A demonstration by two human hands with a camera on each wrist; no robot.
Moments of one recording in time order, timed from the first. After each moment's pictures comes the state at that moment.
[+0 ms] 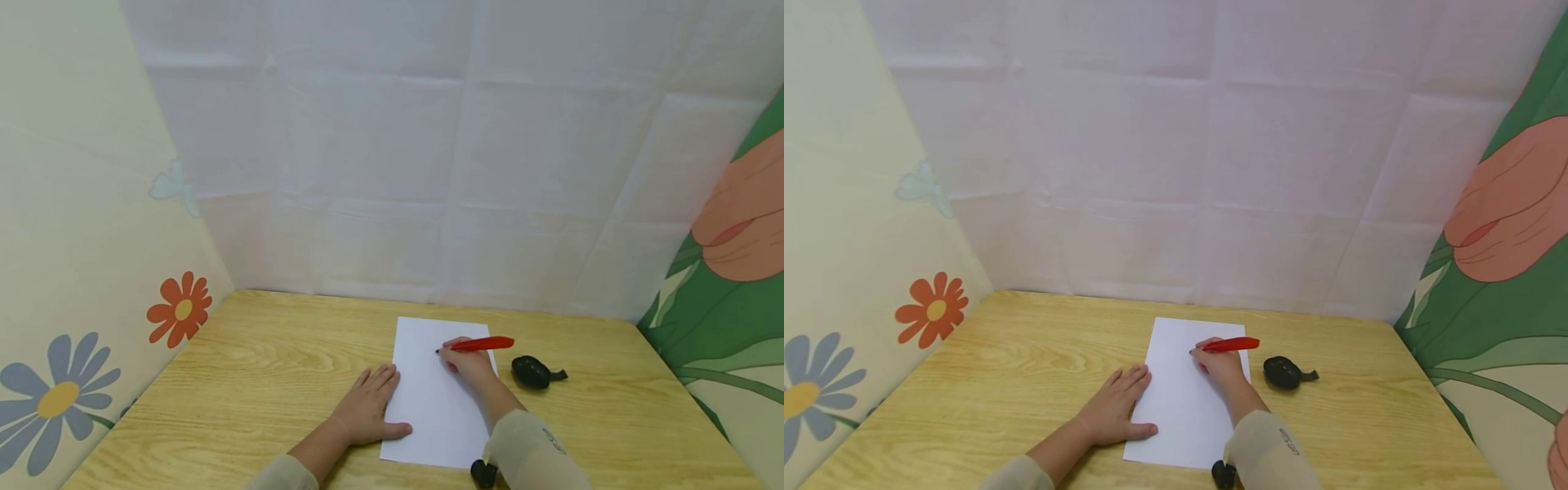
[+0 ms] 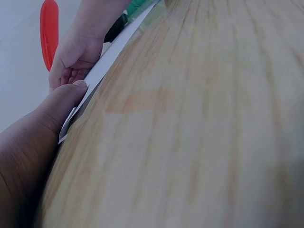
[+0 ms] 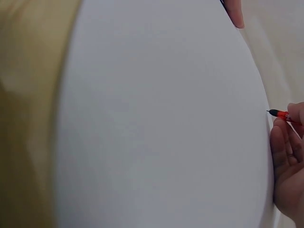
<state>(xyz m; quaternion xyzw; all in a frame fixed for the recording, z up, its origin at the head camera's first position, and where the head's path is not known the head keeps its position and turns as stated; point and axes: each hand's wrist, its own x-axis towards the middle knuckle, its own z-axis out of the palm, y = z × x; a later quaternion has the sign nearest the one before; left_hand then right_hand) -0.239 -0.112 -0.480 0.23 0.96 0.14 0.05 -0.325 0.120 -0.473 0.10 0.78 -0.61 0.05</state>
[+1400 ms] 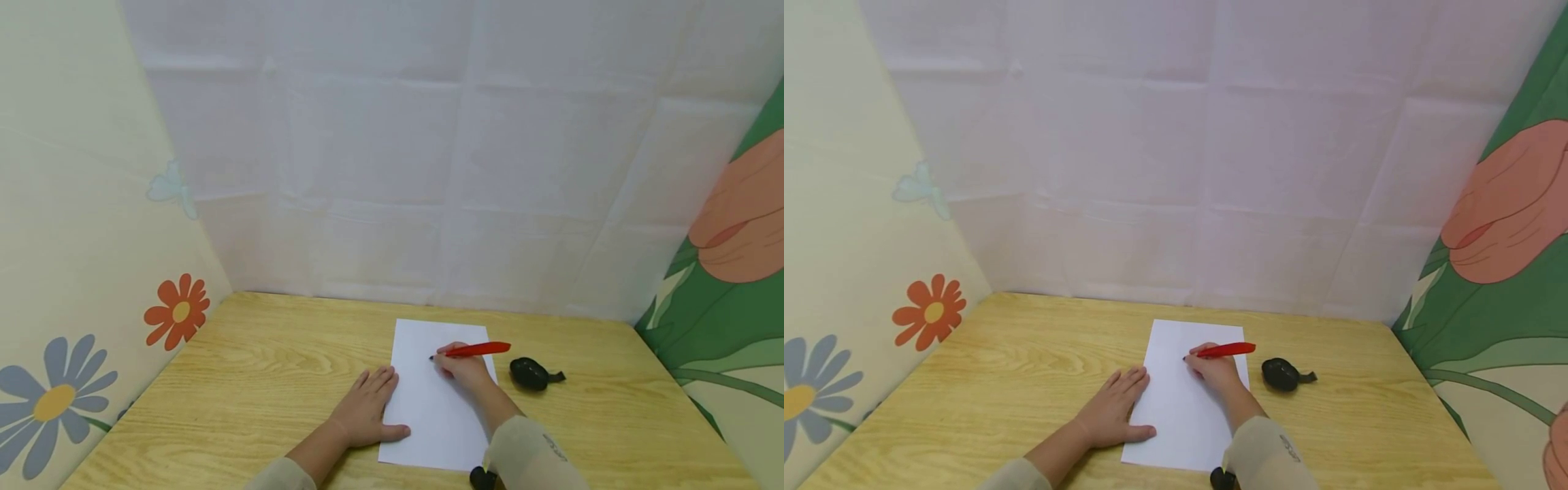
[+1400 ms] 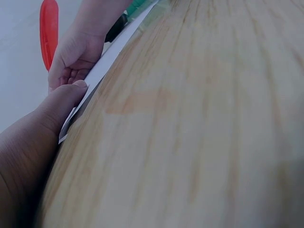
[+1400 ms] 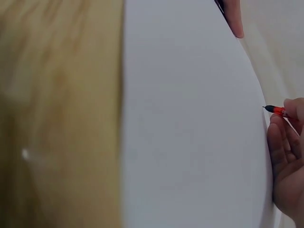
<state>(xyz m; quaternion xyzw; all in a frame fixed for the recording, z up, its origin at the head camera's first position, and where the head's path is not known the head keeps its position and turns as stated) -0.239 -0.112 -0.480 0.24 0.96 0.14 0.04 -0.317 0.115 -0.472 0.08 0.79 -0.61 0.07</state>
